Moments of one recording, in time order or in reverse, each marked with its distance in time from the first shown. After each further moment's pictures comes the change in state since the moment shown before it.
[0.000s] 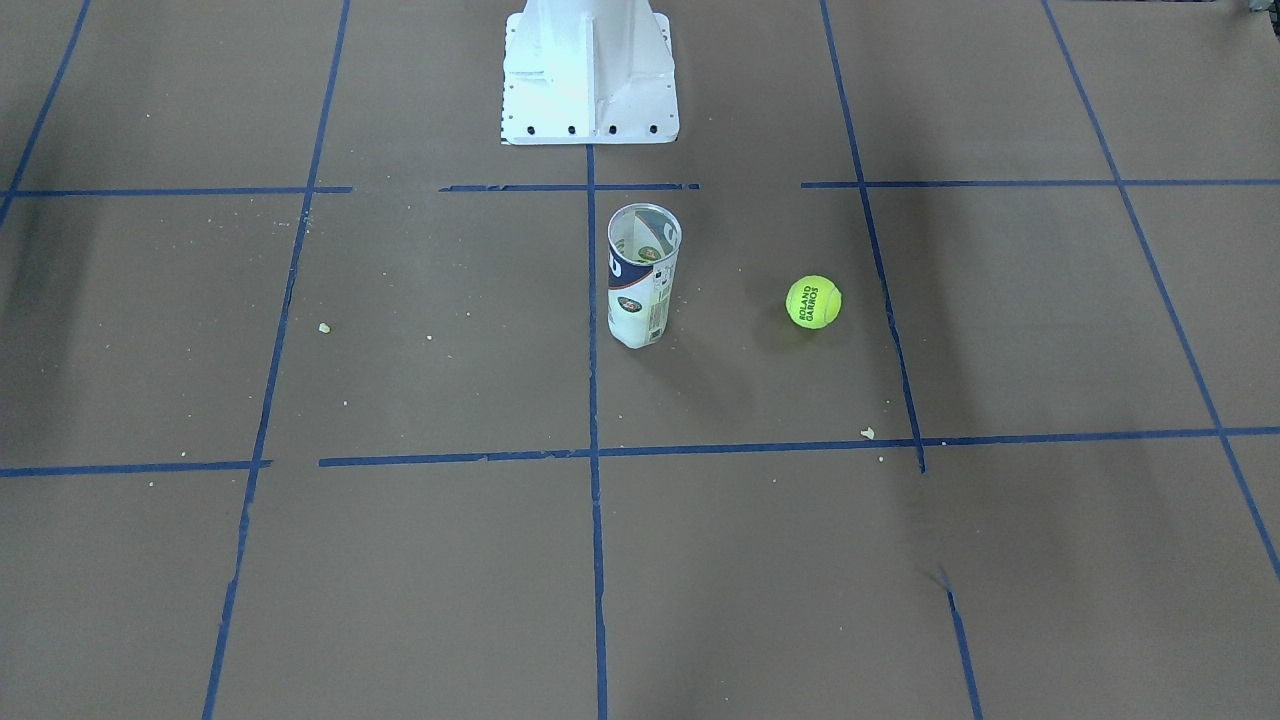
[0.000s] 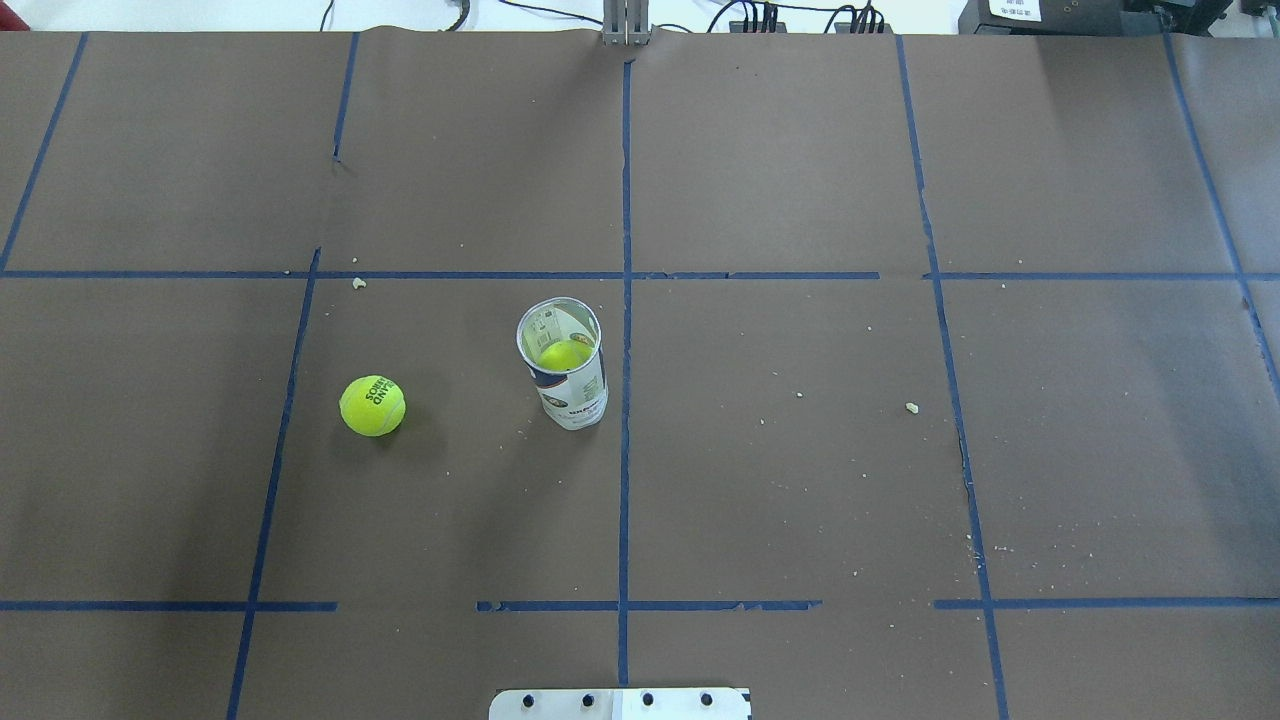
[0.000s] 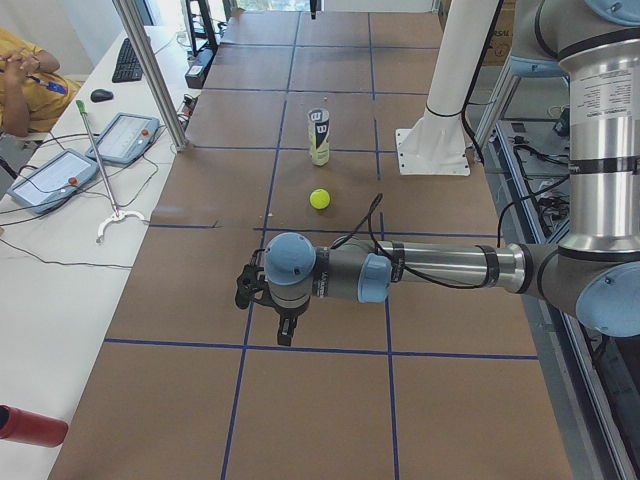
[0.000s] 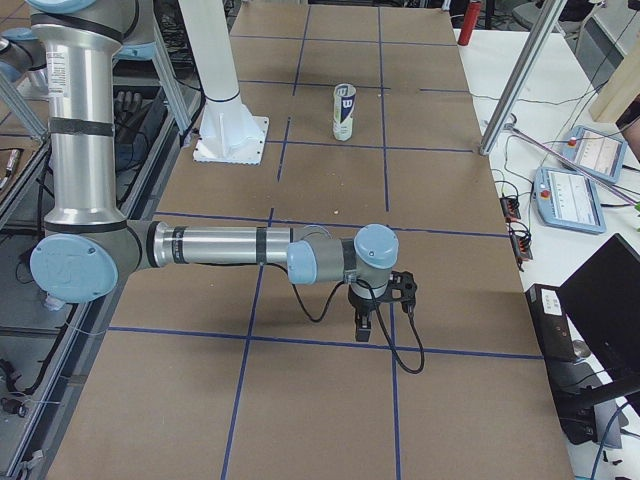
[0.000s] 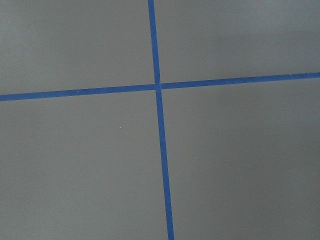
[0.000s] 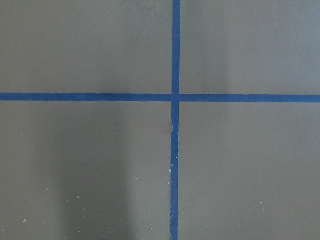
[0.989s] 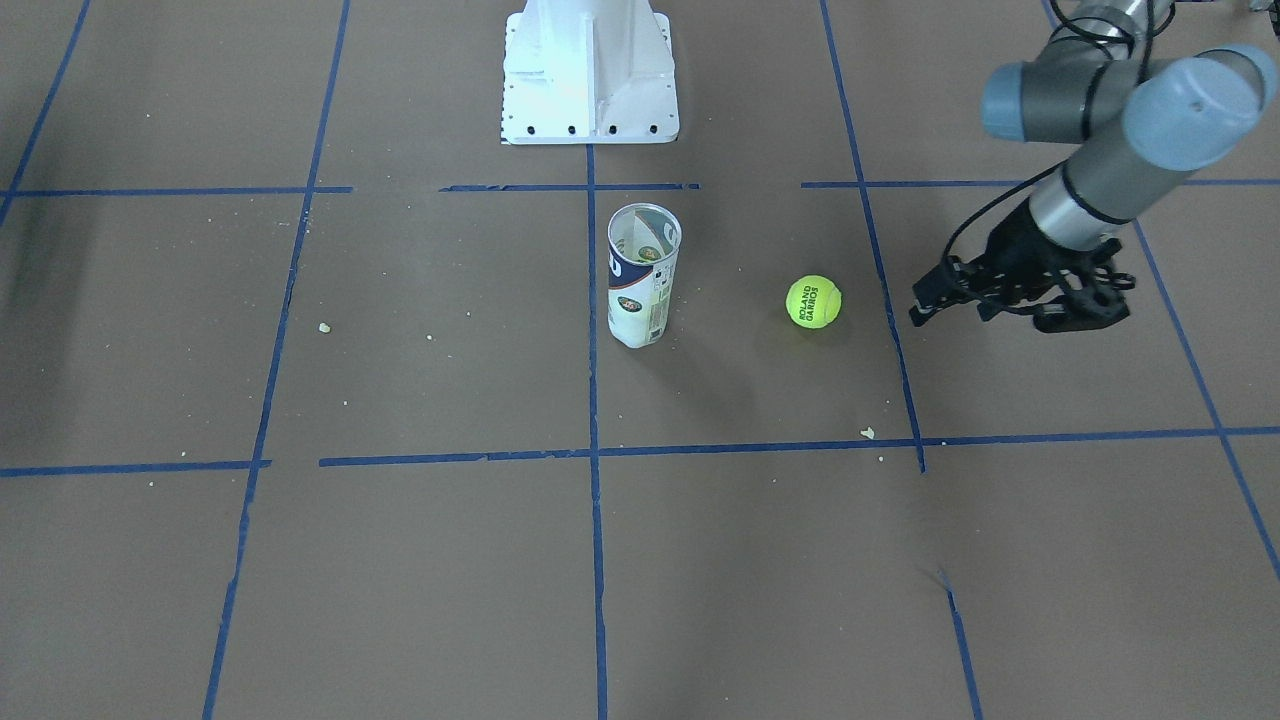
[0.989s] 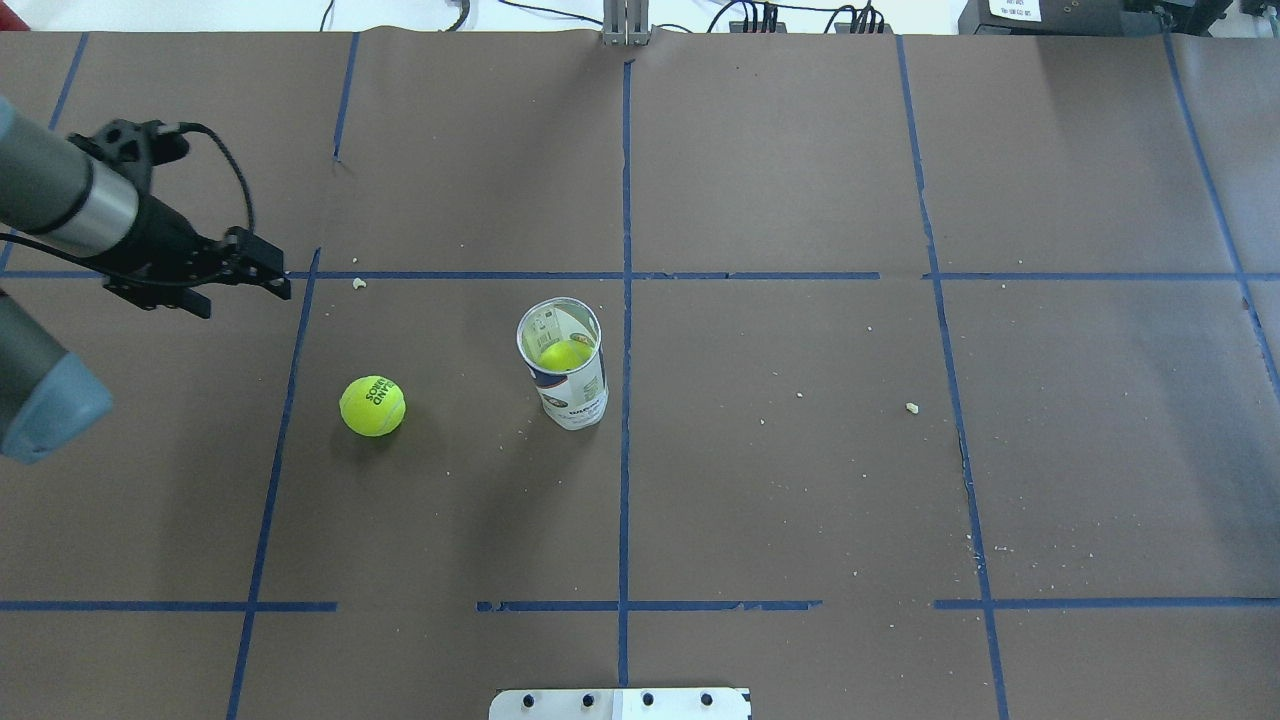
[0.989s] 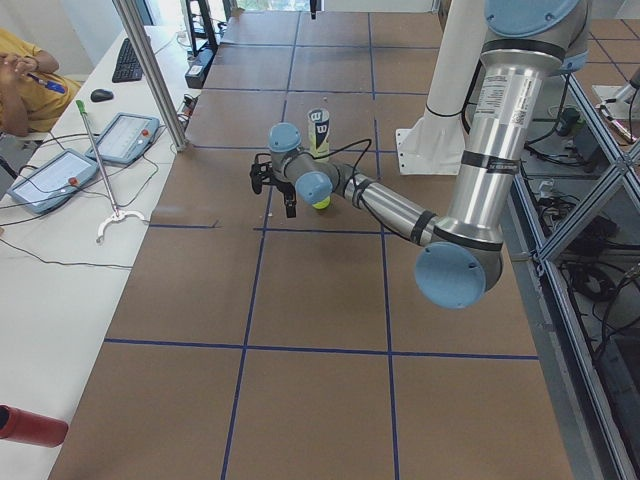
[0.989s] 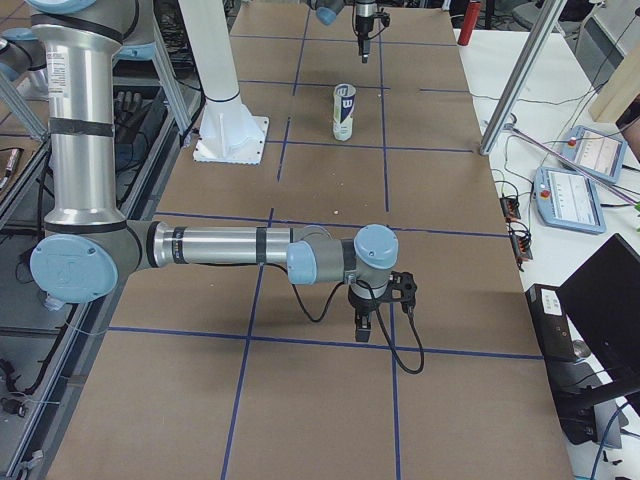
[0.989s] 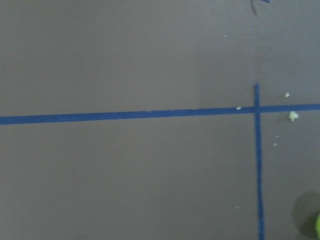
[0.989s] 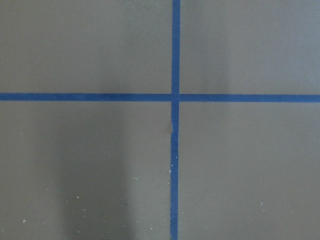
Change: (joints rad) left arm 0.673 -0.382 -0.066 -0.147 0.264 -1.168; right arm 0.000 0.000 0.000 0.000 0.000 0.000
